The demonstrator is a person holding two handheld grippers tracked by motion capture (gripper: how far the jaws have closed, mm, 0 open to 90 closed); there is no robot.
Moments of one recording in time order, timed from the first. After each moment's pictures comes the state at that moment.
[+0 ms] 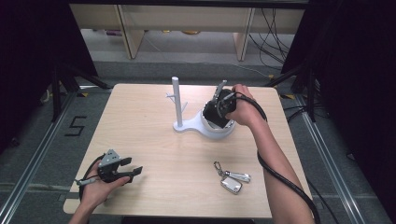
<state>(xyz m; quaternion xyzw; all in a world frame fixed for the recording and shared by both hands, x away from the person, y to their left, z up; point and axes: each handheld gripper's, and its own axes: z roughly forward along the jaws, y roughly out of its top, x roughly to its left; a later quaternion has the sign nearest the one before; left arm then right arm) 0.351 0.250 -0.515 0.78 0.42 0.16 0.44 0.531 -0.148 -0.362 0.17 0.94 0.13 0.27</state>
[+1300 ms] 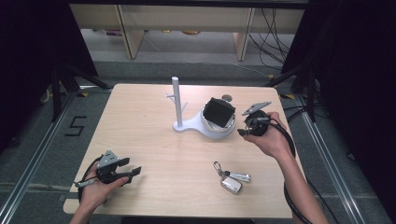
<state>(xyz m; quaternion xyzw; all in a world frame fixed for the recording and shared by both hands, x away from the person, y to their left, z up) 0.348 0.254 -0.518 0.77 0.43 0.16 0.45 0.441 -0.223 -0.378 0.38 0.87 0.25 0.20</state>
